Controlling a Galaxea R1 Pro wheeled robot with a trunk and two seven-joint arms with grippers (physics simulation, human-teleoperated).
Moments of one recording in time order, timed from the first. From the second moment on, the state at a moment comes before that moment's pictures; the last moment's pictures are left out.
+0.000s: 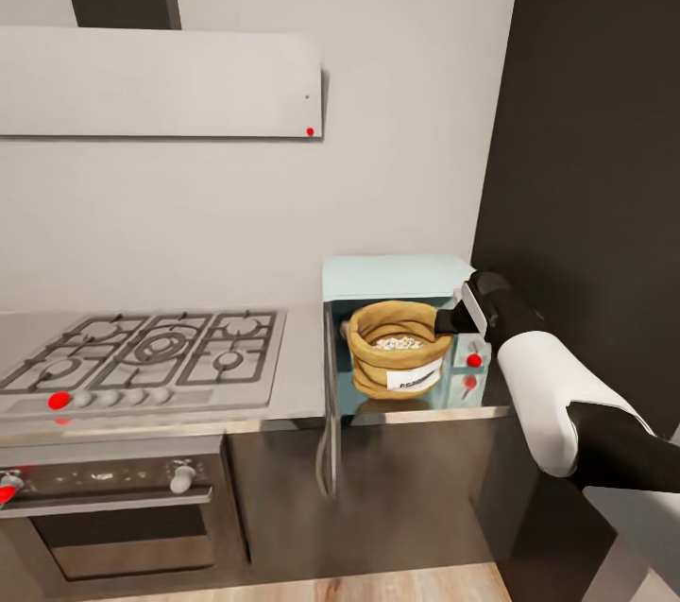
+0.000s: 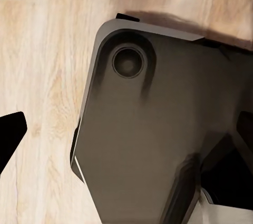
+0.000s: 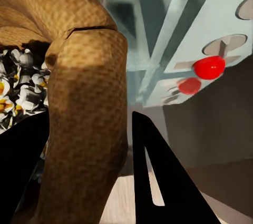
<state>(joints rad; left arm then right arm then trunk) 0.00 0.01 0.10 -0.03 0.16 -0.09 0.00 -1.23 0.00 -0.13 -0.50 0.18 1.04 0.03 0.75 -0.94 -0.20</state>
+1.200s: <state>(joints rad) 0.00 0.01 0.10 -0.03 0.17 -0.09 0.00 -1.21 0.02 -0.13 -0.50 0.19 1.04 0.03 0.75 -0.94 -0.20</state>
